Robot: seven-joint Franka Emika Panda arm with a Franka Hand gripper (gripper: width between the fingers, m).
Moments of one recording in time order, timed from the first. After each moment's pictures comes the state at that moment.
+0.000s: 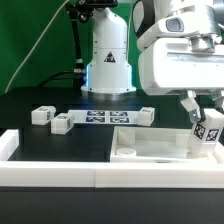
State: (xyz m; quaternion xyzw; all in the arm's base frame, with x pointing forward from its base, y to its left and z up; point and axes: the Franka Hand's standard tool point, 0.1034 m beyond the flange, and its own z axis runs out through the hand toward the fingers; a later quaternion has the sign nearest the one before) arm 0.618 0.115 0.088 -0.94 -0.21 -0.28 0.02
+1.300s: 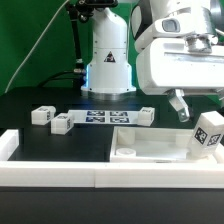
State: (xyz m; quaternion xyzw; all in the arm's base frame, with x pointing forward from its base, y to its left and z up) arm 0.619 0.112 0.094 -0.93 -0.21 -0.29 0.01
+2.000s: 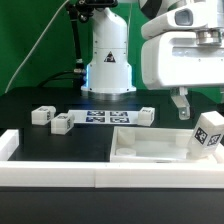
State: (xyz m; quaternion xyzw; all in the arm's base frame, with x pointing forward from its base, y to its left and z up) arm 0.625 0.112 0.097 -0.96 -0.23 -0.15 0.01
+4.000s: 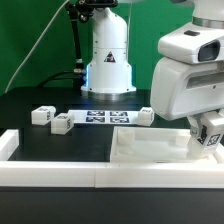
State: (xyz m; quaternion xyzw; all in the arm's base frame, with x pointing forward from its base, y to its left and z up) arm 0.635 0.114 0.071 -0.97 -0.24 0.06 0.02
